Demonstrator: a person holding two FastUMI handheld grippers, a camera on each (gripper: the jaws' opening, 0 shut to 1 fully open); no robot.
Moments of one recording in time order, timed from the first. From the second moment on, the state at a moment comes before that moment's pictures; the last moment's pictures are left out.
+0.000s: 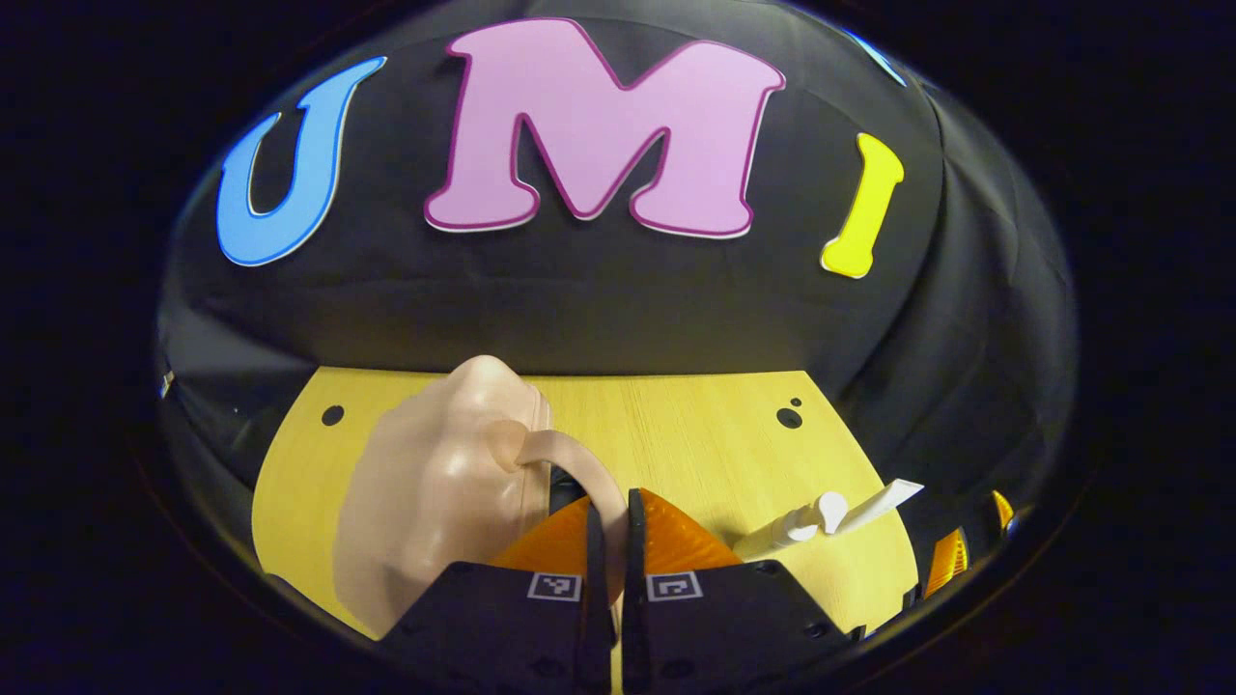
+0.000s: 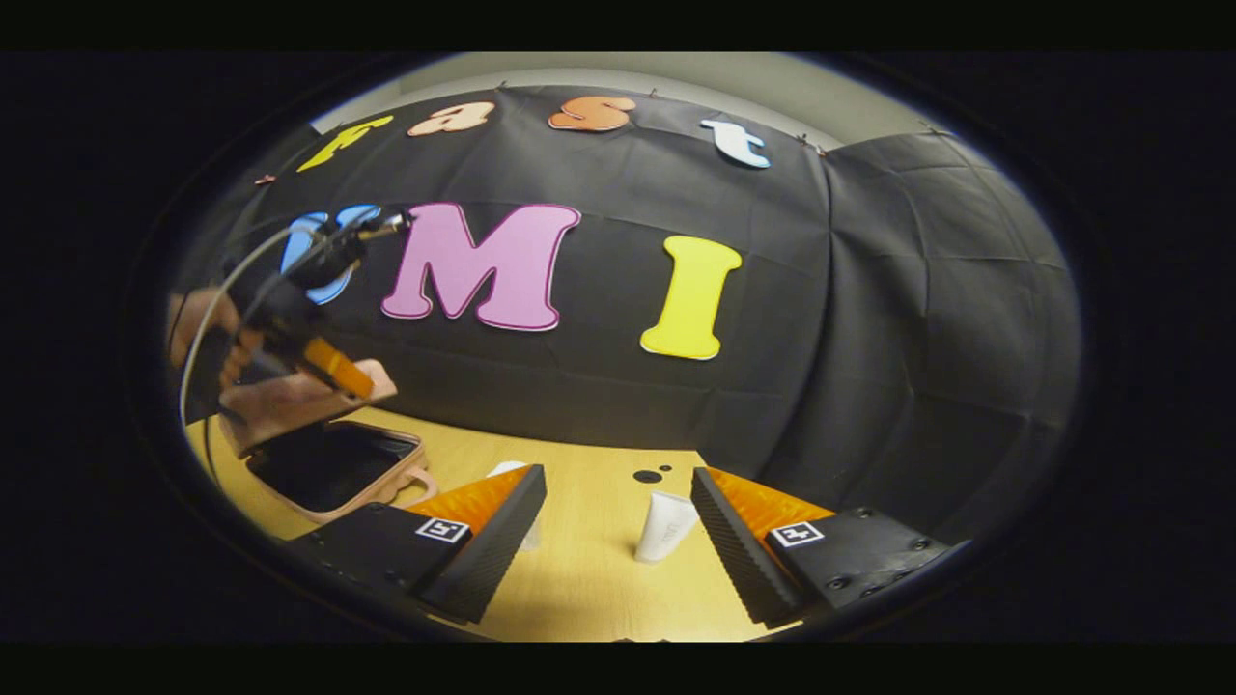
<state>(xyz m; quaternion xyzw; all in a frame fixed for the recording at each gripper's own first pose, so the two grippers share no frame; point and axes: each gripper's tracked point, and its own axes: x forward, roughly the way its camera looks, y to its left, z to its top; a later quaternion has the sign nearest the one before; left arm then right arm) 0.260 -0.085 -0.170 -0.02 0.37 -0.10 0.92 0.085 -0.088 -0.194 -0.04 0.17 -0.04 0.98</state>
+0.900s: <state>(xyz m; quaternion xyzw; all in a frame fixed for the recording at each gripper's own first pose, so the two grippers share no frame) 0.276 0.395 -0.289 0.02 0.39 0.10 0.92 0.051 0.024 -0.231 0.02 0.26 -0.04 0.96</state>
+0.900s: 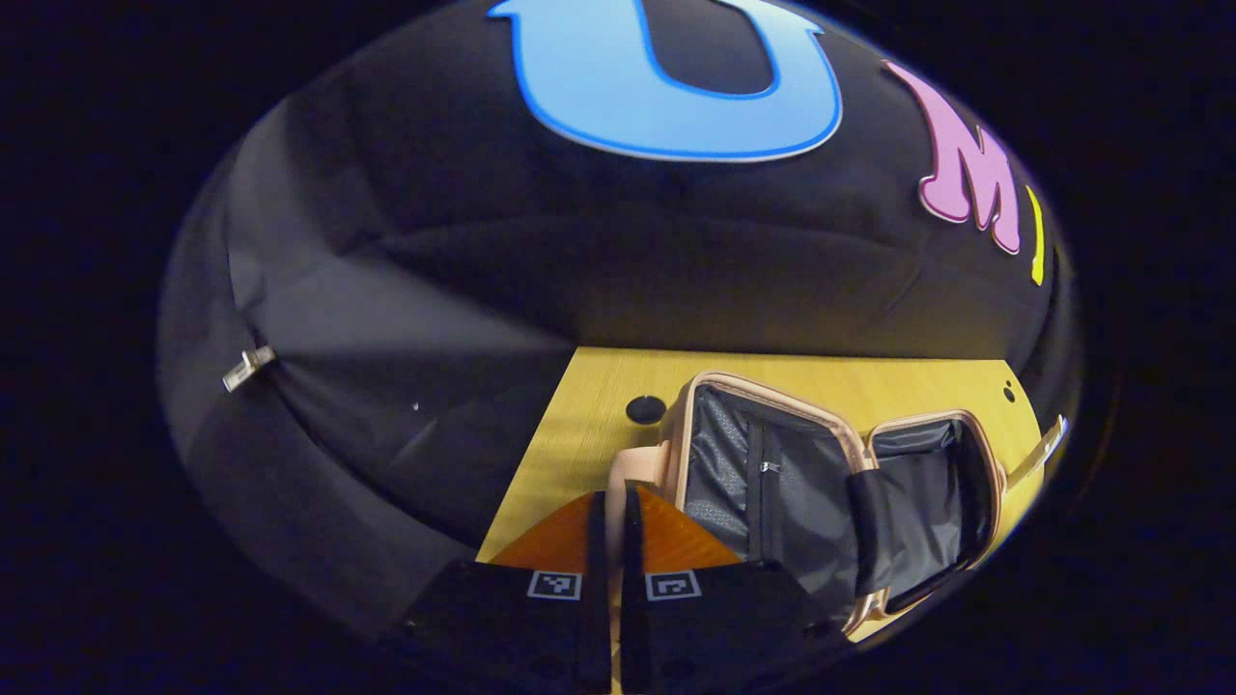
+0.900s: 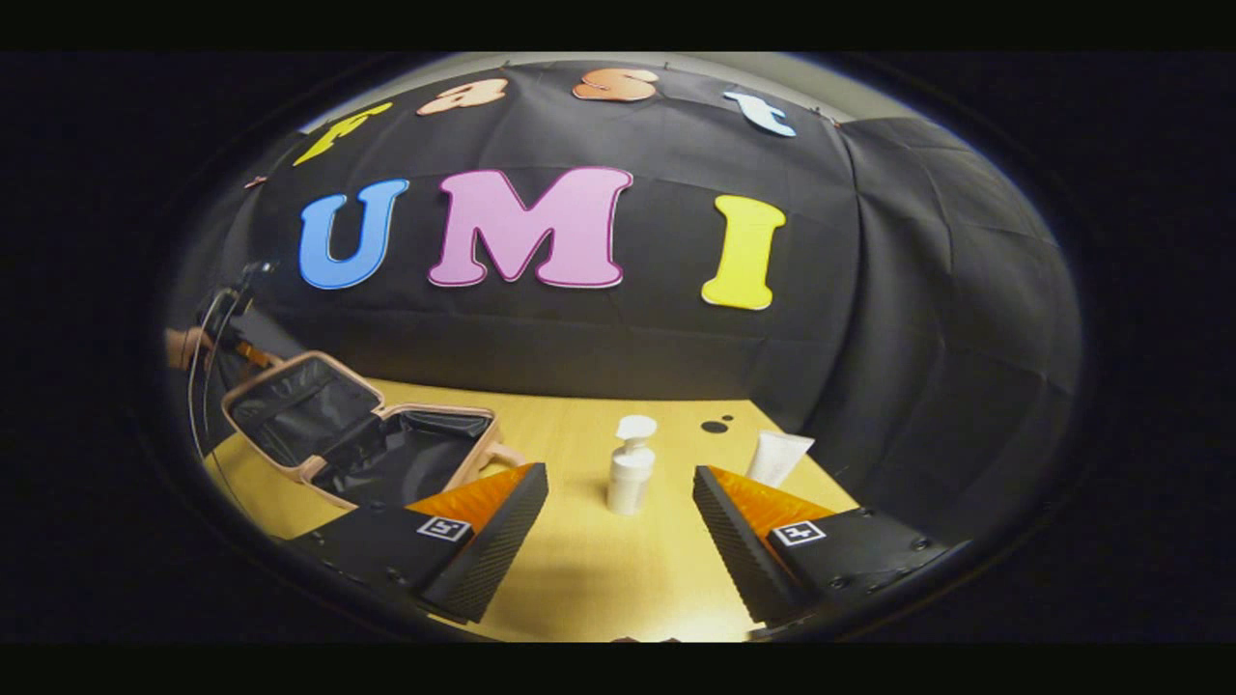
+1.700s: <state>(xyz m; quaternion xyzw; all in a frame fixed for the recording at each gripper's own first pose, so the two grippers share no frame) 0.202 0.358 -0.231 0.14 0.25 0.17 0.94 0.058 0.002 -0.237 0.01 0.26 -0.02 0.96</state>
